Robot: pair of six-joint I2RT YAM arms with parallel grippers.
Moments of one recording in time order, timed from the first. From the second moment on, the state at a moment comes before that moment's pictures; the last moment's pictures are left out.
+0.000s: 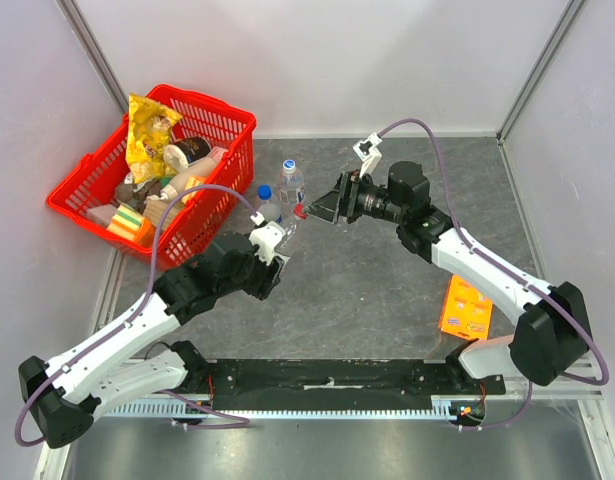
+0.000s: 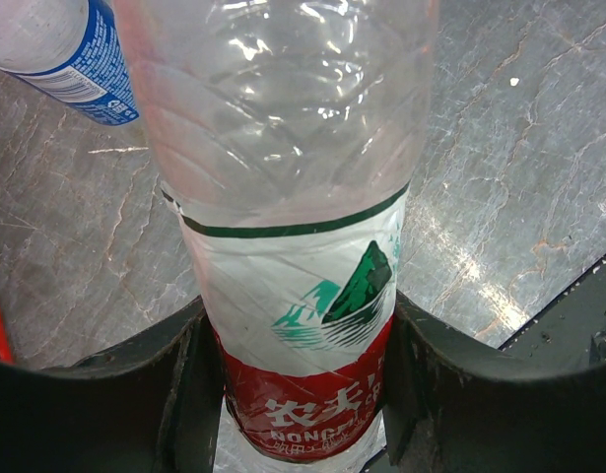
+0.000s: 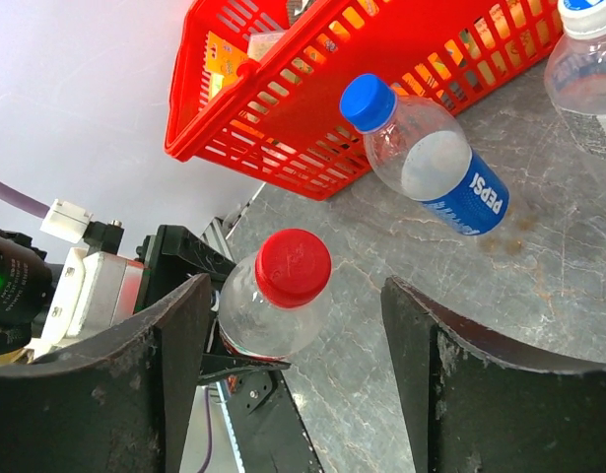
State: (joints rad) left arm -0.79 0.89 0.81 -0.60 -0.08 -0.02; right arm 0.57 1.37 1.06 0.18 -0.56 0.68
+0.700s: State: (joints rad) left arm -0.80 0.89 0.81 -0.60 -0.07 -0.02; right arm 0.60 1.44 1.08 0.20 -0.56 0.71
